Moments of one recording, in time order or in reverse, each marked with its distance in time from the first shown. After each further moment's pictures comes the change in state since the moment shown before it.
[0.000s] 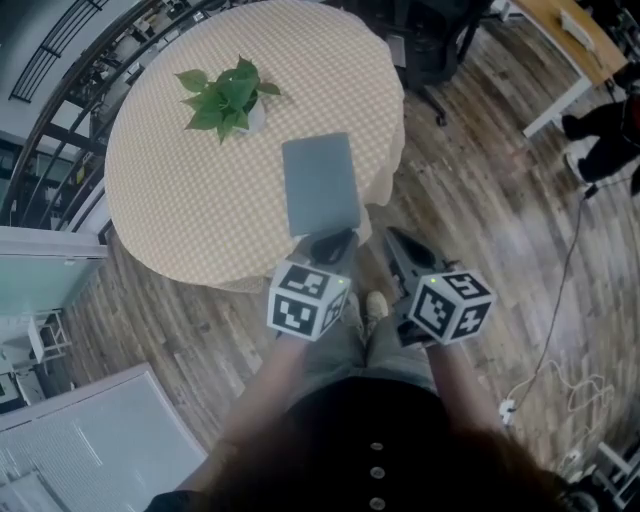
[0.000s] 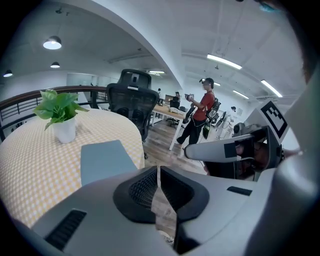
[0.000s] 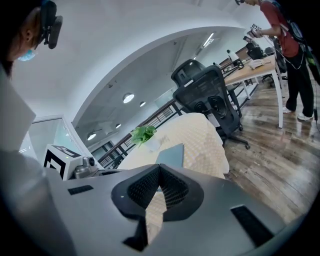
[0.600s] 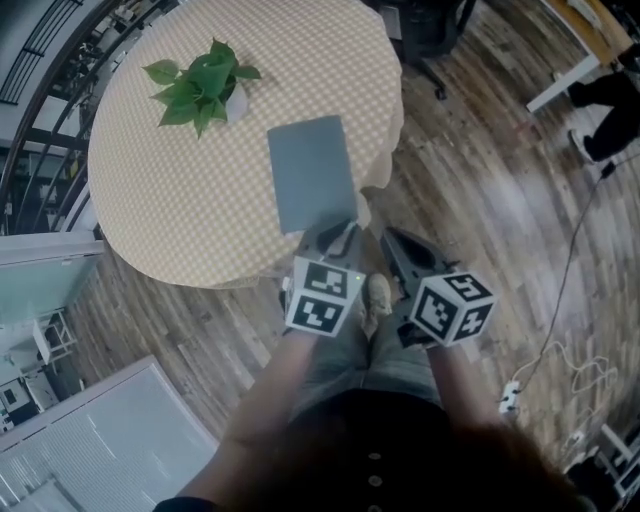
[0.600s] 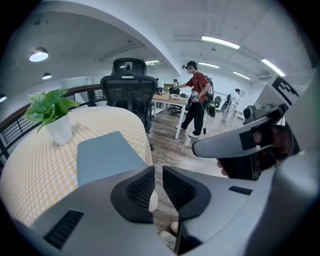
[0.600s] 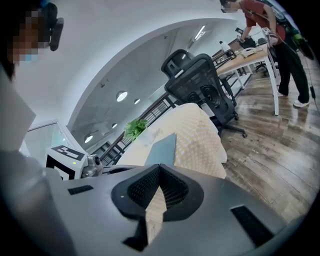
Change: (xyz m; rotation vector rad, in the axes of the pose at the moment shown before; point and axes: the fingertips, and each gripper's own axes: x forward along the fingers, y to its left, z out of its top) left arm 0.047 0.017 -0.031 0.122 0.123 0.085; right arm 0.019 -0.029 -0.030 0.084 0.056 -0.012
